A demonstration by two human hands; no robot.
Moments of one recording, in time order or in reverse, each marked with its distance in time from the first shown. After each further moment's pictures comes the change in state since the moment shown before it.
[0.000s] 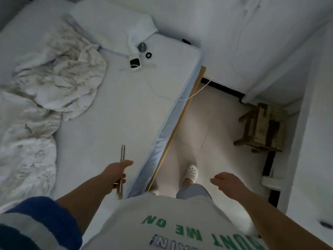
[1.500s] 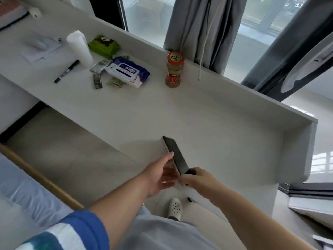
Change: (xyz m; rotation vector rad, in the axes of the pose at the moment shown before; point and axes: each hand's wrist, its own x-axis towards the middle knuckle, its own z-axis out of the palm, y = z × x) left_hand -0.281 -0.455 0.226 1.187 -1.018 0.148; right_hand -0.409 0.312 0.439 1.506 0.560 0.356
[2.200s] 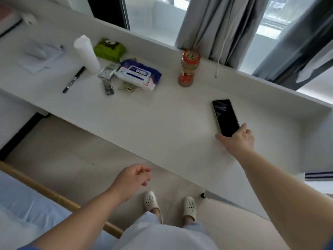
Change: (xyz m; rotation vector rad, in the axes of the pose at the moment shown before) left_hand -0.048 0.023 -0.146 0.644 0.220 0.277; right_hand 0.076 -0.038 -0.038 -0.172 0.822 0.139
